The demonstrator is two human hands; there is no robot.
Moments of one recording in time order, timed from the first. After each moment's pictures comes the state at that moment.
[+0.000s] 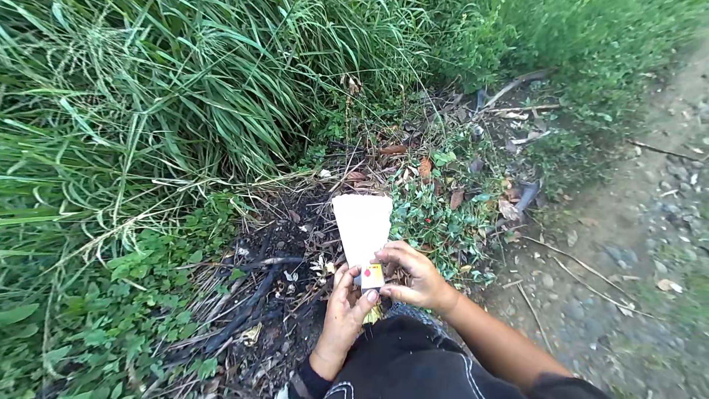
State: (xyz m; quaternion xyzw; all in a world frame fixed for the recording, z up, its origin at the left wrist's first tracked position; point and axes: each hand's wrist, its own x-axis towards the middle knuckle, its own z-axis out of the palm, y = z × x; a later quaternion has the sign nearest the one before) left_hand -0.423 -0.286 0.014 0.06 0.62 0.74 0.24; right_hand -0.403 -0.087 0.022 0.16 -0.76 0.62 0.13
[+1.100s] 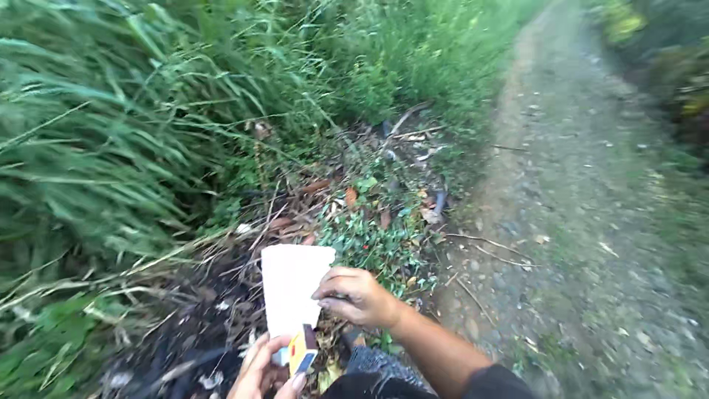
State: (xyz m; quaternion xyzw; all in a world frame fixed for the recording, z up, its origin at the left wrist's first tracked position) left_hand -0.444 -0.297 0.046 0.24 0.73 0.57 0.29; right_hand -0.402 -0.045 0.060 0.17 -0.81 0.51 0.24
